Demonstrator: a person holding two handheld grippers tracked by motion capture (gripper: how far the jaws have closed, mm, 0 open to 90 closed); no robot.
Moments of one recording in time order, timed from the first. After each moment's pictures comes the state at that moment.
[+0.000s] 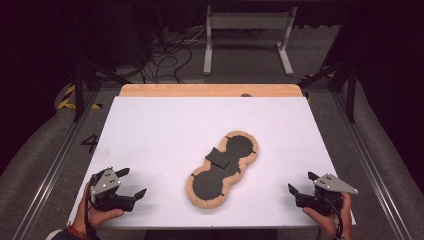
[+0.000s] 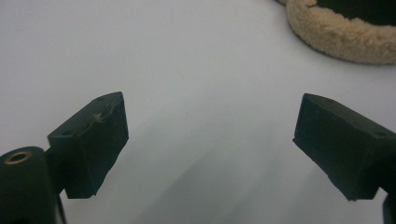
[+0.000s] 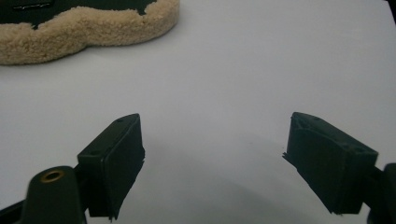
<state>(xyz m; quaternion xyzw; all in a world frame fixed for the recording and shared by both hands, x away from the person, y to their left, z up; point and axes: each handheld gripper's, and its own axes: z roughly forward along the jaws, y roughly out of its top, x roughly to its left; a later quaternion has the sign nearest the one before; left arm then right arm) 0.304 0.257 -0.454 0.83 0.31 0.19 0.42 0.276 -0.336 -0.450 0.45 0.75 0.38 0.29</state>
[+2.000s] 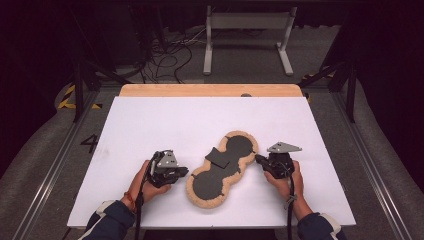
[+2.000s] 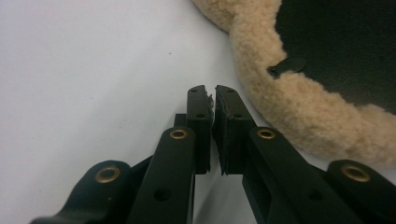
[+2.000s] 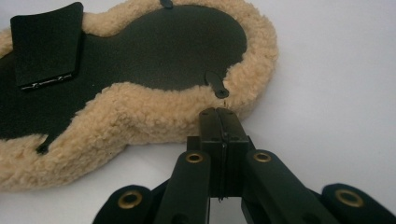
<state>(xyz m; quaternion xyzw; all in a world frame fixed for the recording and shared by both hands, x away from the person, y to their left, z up) 0.376 0.133 -0.463 0.90 0.21 0.09 0.37 0.379 -0.246 -0.453 0.44 0.79 0.38 0.19</state>
